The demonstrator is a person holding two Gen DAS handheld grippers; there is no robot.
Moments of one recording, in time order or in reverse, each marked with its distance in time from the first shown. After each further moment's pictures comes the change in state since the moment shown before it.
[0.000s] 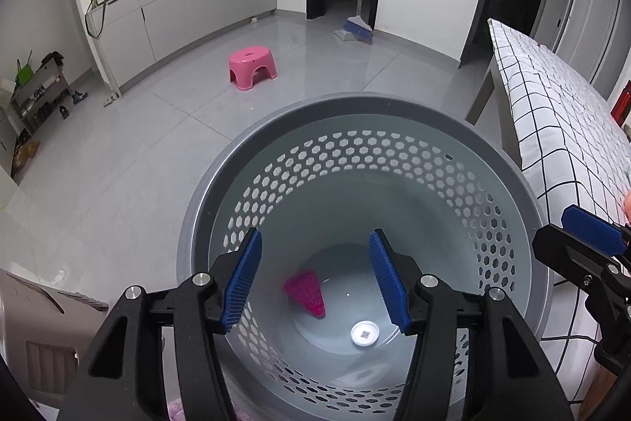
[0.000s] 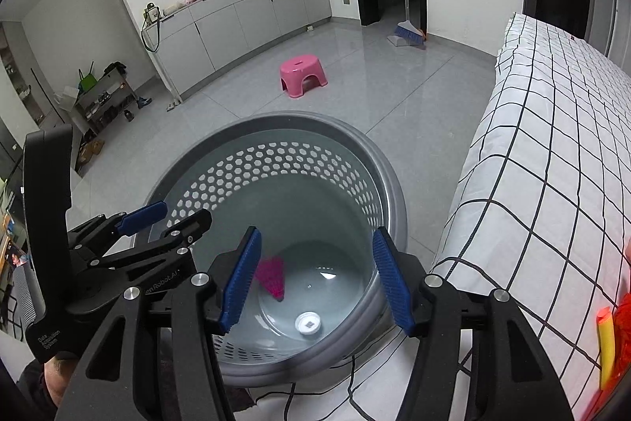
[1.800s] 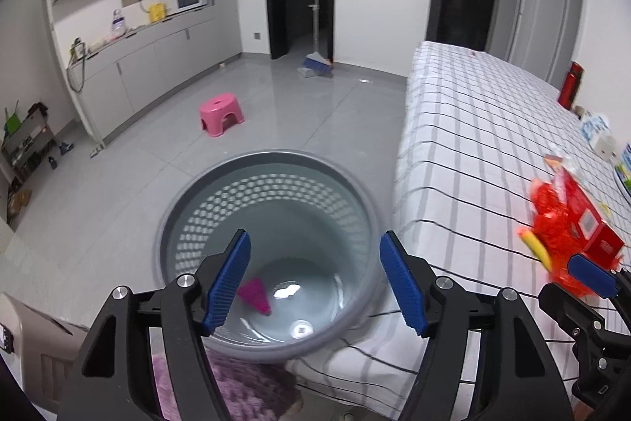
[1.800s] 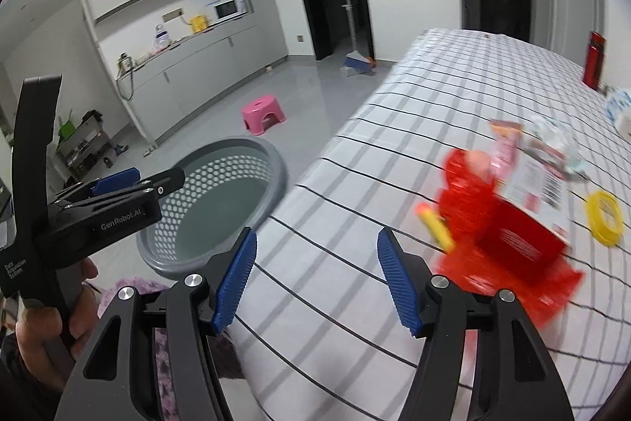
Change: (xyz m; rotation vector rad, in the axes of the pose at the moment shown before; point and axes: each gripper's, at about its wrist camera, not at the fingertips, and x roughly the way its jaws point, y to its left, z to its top) left arm -0.125 -0.110 -0.013 0.126 -0.136 -0.070; right arm -0.160 -0.077 -0.084 0.127 -0.153 -0.108
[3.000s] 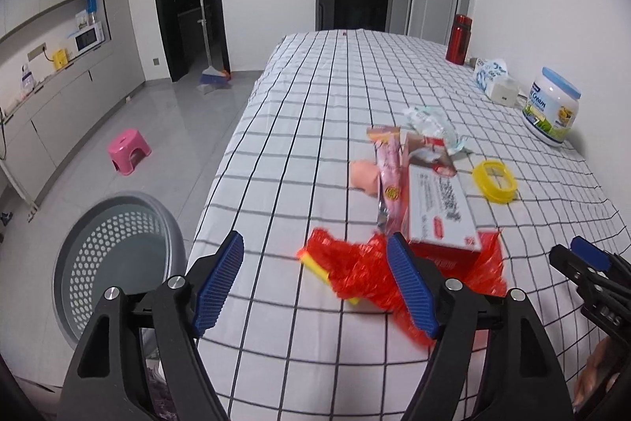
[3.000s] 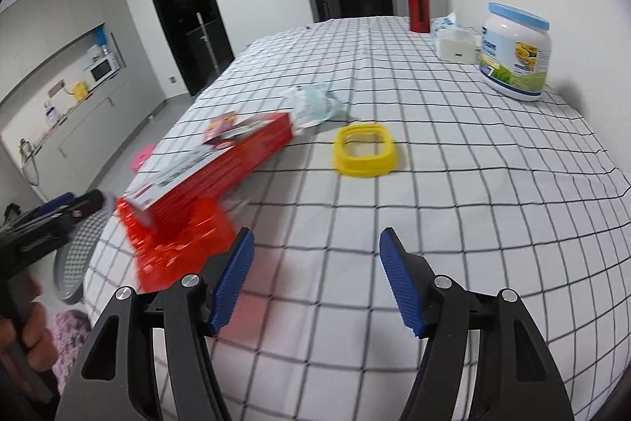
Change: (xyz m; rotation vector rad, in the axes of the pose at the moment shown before) left arm -0.023 -0.180 0.002 0.230 -0.010 -0.262; right arm -0.110 -0.196 -0.062 0.324 -0.069 -0.340
